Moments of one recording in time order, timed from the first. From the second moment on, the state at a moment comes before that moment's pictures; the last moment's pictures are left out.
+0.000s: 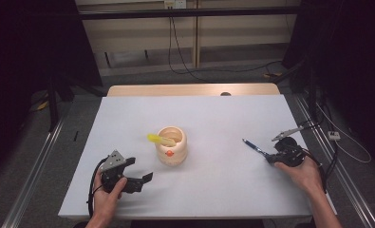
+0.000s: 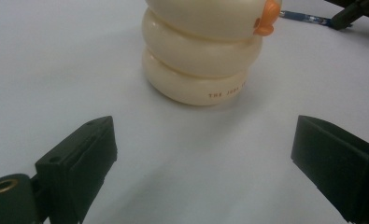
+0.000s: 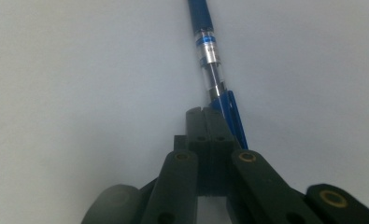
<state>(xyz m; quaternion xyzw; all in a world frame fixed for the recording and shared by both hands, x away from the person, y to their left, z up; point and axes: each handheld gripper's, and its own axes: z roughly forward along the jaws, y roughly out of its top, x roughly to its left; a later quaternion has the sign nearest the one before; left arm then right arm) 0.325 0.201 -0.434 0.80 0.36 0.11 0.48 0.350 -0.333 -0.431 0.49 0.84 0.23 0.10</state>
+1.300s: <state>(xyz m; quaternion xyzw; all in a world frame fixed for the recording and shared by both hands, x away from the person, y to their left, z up) 0.328 0.200 -0.434 0.80 0.36 0.11 0.48 0.386 -0.307 -0.408 0.43 0.85 0.30 0.08</state>
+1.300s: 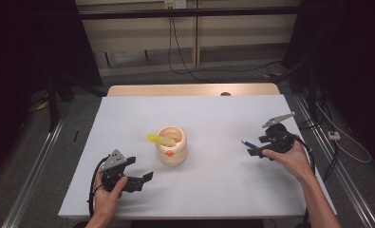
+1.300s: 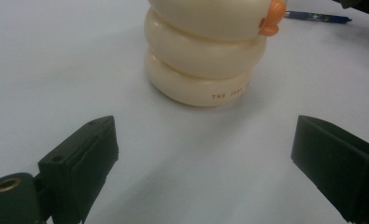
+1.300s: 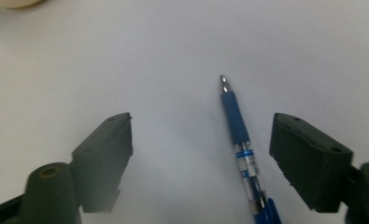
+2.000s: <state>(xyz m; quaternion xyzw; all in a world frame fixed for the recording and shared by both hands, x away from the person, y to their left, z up) 0.328 0.201 -0.434 0.80 0.36 0.11 0.48 0.431 -0.289 -0.420 0.42 0.88 0.22 0.09</state>
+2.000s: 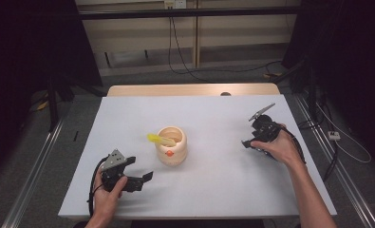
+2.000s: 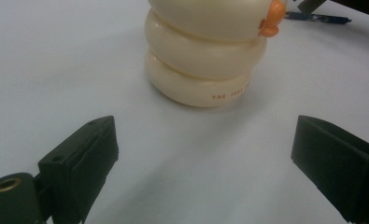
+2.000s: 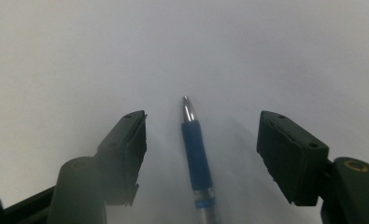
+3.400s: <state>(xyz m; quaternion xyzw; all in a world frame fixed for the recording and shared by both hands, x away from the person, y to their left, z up) 0.325 0.202 -0.434 0.80 0.36 0.11 0.48 0.440 -0.286 -0.426 0.38 0.91 0.15 0.05</state>
